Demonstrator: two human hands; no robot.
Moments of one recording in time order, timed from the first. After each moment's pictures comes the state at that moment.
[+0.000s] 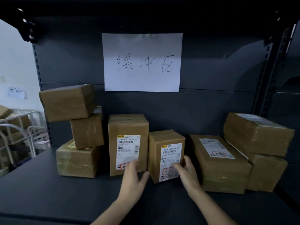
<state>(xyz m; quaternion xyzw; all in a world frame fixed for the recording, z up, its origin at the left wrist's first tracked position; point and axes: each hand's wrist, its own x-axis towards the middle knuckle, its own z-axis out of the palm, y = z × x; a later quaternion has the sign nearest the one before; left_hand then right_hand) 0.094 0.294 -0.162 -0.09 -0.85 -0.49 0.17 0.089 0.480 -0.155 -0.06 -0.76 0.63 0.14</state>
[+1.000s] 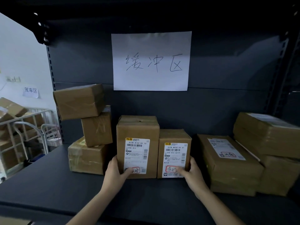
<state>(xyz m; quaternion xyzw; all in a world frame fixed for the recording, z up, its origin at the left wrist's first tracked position) 0.070 0.220 -0.168 -0.01 -0.86 -0.49 0.16 0.087 0.475 -0.161 -0.03 -0.78 0.62 0.12</state>
